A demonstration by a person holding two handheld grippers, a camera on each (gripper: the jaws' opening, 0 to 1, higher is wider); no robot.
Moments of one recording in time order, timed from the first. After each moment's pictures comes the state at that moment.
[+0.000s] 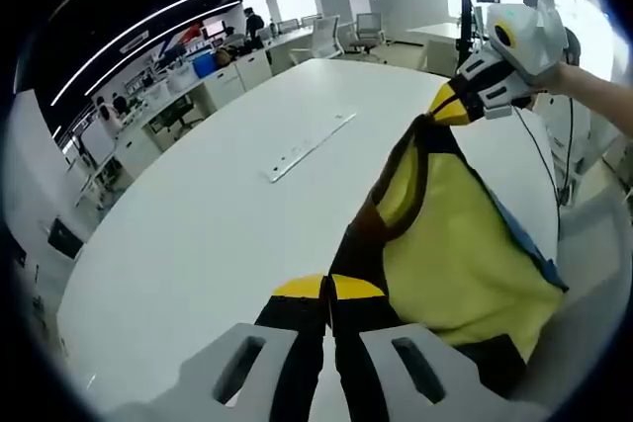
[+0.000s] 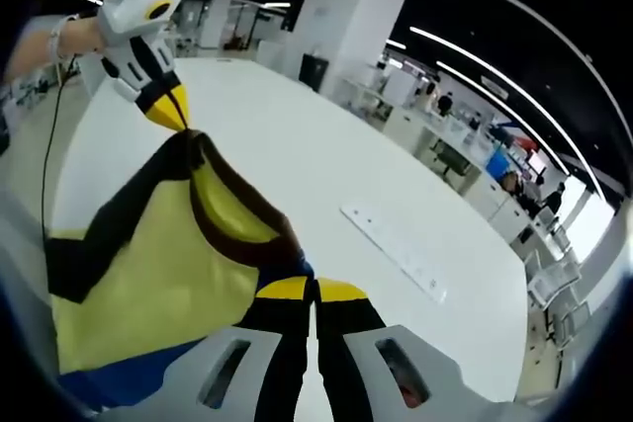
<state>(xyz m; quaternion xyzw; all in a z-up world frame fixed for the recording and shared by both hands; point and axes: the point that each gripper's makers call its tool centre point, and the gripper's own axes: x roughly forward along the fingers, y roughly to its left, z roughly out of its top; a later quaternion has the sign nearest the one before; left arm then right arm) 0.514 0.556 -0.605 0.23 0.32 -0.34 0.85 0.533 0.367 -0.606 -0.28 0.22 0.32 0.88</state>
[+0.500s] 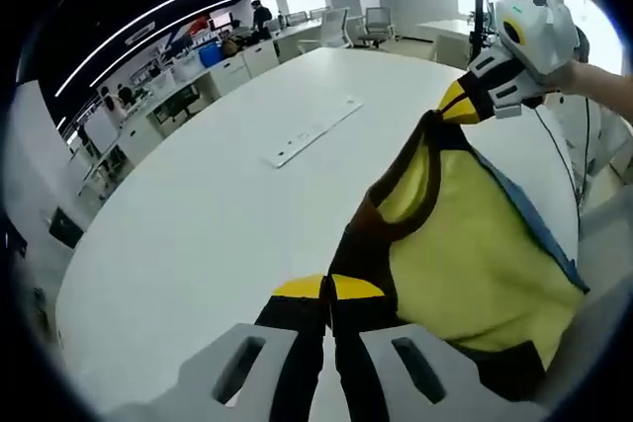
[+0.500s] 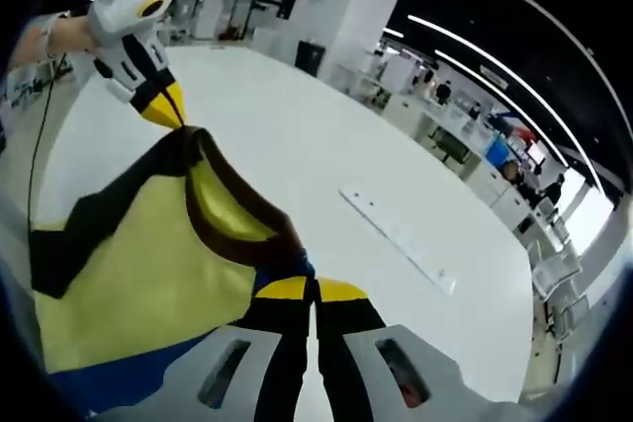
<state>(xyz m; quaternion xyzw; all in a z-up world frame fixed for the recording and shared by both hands) 0.541 0.560 -0.644 0.24 0.33 -0.32 0.85 0.556 0.367 -0.644 -0.29 0.25 0.31 0.87</state>
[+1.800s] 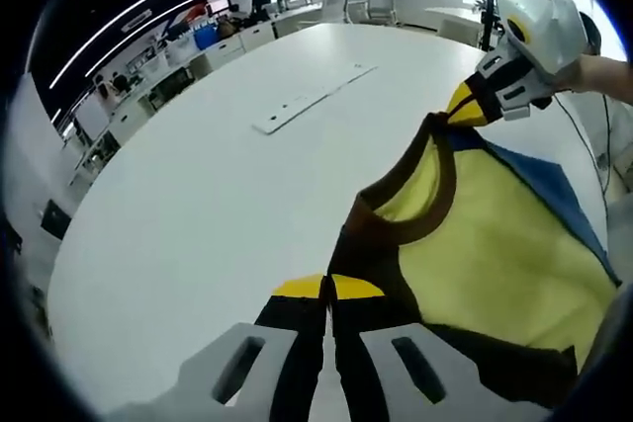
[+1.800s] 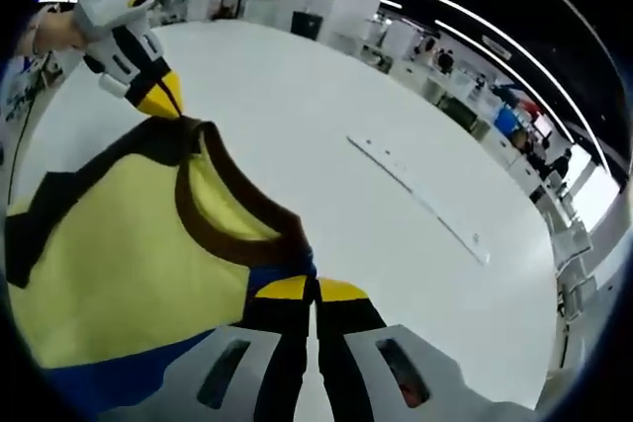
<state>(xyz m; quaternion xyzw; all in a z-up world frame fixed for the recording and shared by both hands) 0.576 0.553 -0.721 0.24 0.37 -0.32 0.84 0.582 0.359 -0.728 -0.28 0.31 0.30 0.86</state>
